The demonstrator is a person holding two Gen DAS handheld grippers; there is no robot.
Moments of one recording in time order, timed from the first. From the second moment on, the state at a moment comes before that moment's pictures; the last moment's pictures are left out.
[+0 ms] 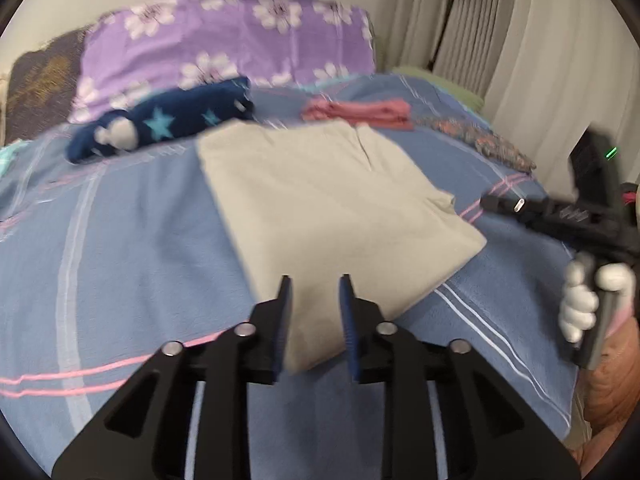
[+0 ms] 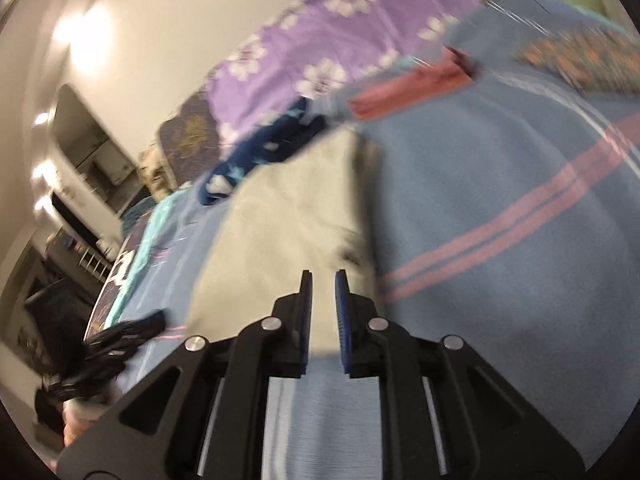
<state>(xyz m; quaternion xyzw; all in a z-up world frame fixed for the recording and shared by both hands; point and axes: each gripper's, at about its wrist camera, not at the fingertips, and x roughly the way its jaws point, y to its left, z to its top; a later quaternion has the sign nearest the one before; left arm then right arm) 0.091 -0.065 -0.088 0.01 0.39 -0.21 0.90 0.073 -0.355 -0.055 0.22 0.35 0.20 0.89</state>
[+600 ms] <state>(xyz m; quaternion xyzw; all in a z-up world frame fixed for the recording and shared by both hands) 0.094 -0.086 -0.111 0.03 0.41 -0.23 0.88 0.123 -0.313 -0.087 0.13 0.42 0.20 0.88</state>
